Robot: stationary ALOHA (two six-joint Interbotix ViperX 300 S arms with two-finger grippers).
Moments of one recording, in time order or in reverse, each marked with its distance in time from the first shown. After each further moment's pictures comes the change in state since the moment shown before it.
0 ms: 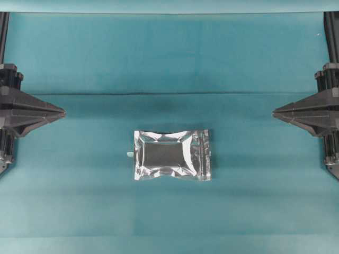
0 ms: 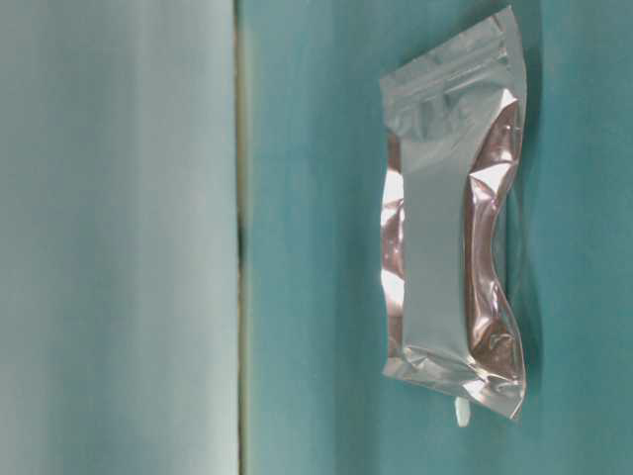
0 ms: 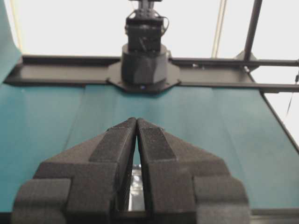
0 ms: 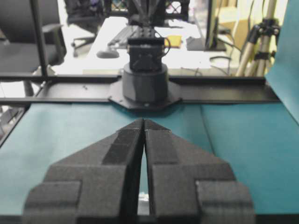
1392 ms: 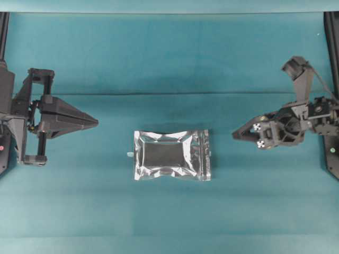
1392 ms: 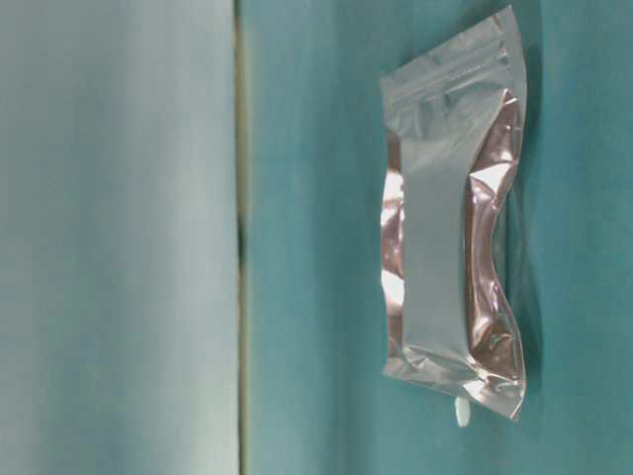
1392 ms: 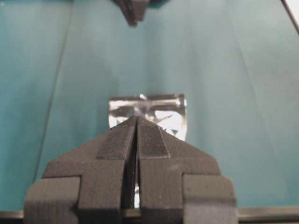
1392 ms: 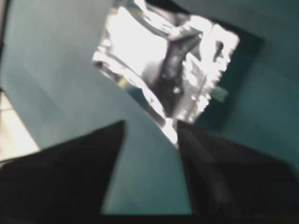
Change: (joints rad) left arm -0.006 0.239 -0.195 0.014 0.295 0.012; right arm -0.032 0.486 -0.114 0.299 0.364 0.930
